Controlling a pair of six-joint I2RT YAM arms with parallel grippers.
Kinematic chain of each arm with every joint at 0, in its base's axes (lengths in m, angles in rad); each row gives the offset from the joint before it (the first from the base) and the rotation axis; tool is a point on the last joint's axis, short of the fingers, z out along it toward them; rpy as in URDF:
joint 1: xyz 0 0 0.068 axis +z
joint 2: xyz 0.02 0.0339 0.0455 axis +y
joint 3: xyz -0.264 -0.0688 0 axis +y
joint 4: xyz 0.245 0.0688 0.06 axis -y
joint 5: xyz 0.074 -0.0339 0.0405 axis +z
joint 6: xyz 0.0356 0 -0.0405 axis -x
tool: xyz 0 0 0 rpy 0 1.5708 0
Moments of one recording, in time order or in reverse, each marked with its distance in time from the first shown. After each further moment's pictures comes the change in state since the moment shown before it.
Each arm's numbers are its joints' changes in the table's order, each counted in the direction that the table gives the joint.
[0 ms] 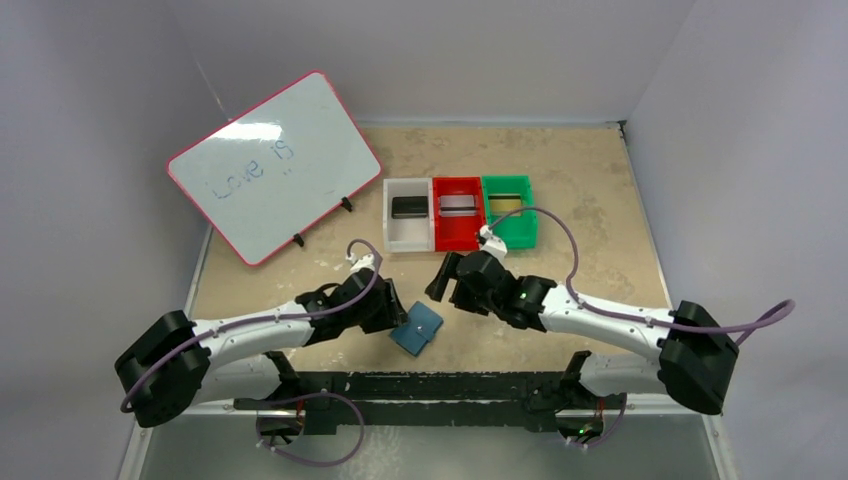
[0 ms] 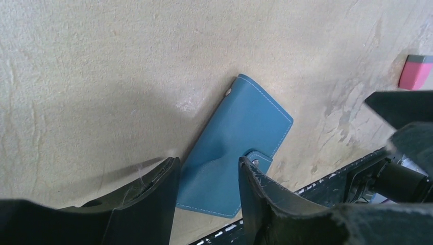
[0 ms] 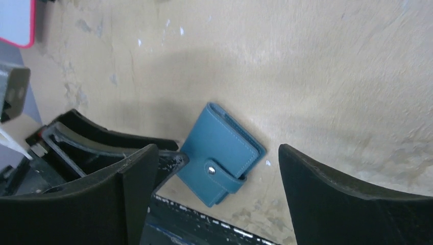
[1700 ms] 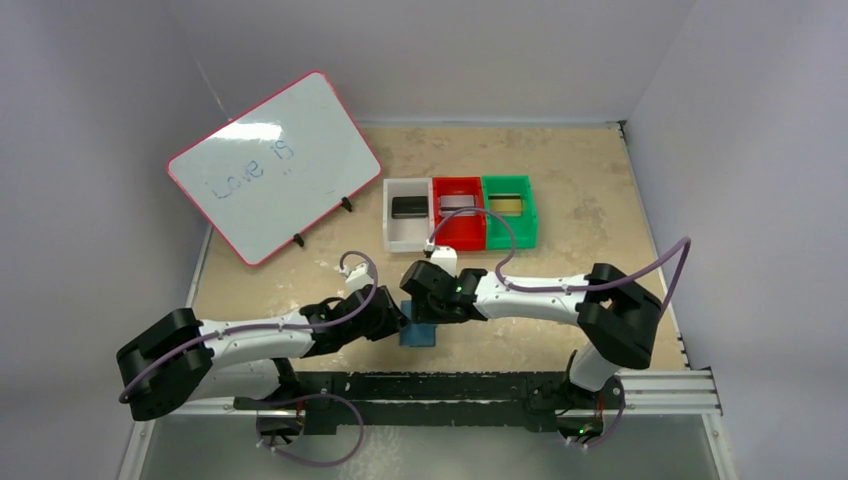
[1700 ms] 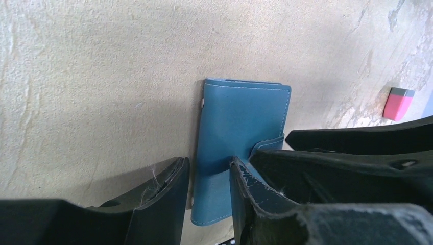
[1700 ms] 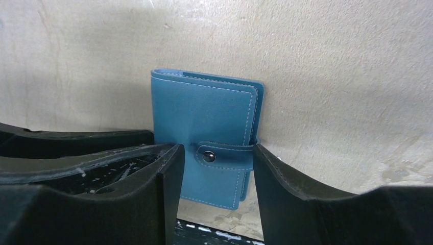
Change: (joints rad) left arm -0.111 0.000 0.085 0.116 0.178 0.192; right arm 0.148 0.382 -0.267 -0.189 -0.008 0.082
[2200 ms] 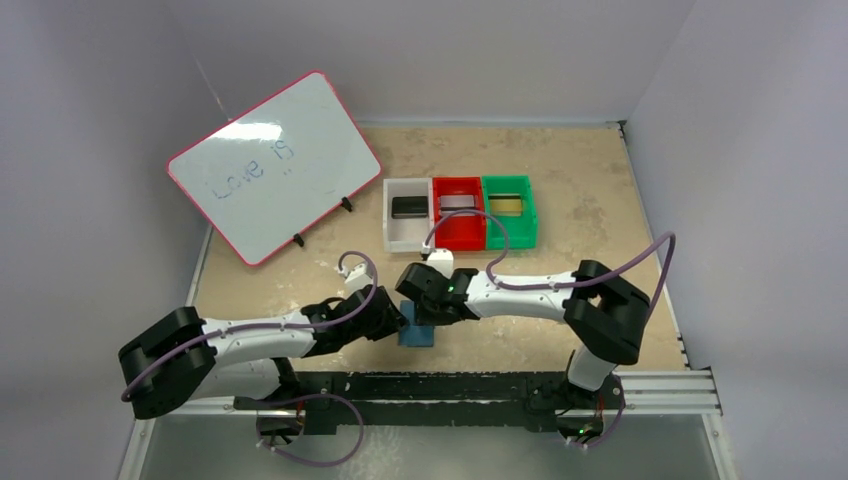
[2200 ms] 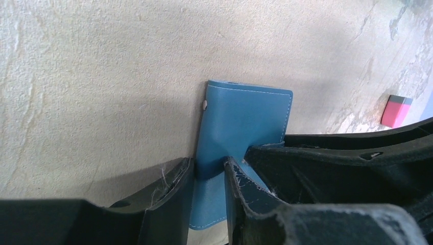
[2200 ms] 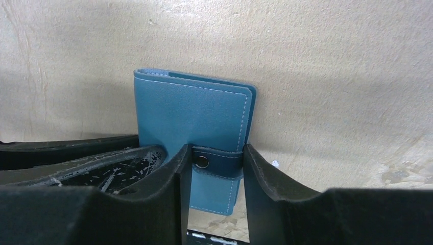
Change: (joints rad) left arm 0.000 0.018 0.002 0.013 0.008 0.024; right arm 0.010 0.072 -0.031 -0.027 0.002 0.002
